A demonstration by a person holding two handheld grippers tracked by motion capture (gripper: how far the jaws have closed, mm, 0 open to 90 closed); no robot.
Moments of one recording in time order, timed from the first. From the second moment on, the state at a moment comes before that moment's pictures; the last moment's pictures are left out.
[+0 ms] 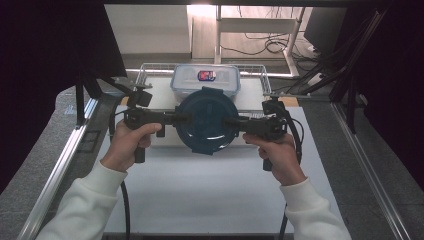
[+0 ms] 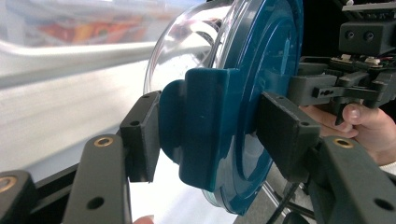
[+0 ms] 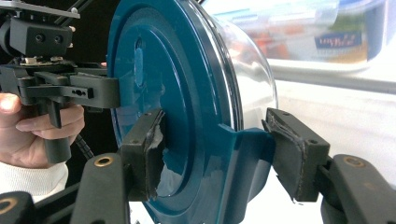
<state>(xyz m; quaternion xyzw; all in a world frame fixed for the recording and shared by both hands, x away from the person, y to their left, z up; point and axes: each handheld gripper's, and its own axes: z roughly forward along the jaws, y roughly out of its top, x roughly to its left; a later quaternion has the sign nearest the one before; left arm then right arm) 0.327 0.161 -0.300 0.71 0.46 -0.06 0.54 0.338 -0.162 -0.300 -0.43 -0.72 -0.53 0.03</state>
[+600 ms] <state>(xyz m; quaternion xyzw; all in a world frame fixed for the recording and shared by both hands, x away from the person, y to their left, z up) 0.346 0.166 -0.262 0.69 0.46 -0.05 0.56 0.360 -0.158 -0.249 -0.41 -0.74 -0.54 0.01</state>
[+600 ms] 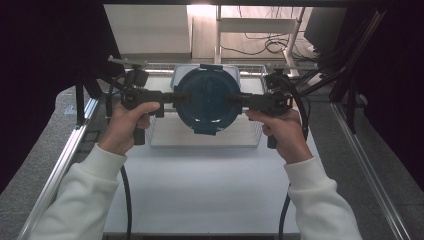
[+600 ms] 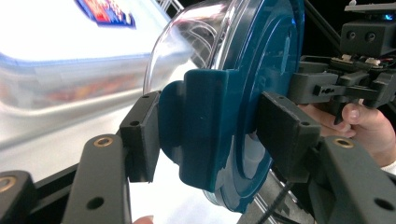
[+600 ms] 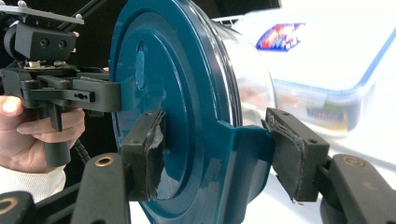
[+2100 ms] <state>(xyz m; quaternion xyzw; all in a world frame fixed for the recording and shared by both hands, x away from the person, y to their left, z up) 0.491 0.188 -0.273 0.61 0.54 -0.16 0.56 0.504 -0.142 -0.254 -0.51 -0.65 -0.55 0.09</state>
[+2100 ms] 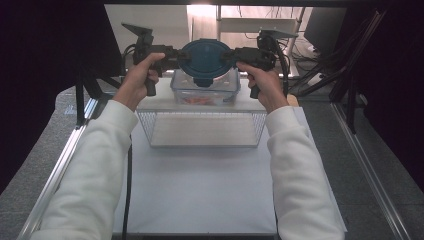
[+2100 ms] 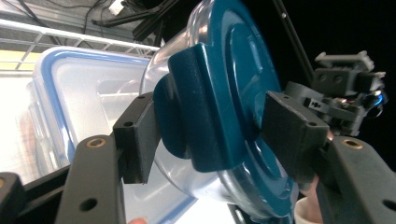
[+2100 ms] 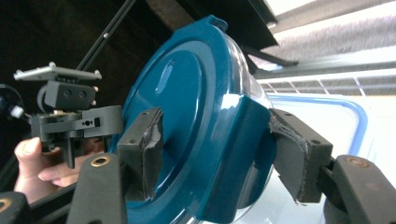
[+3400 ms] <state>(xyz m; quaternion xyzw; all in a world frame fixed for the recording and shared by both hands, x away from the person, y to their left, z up) 0.407 0.202 -0.265 0.66 0.46 0.00 0.59 0.445 -0.177 -0.246 -0.41 -0.72 -0.56 -0.02</state>
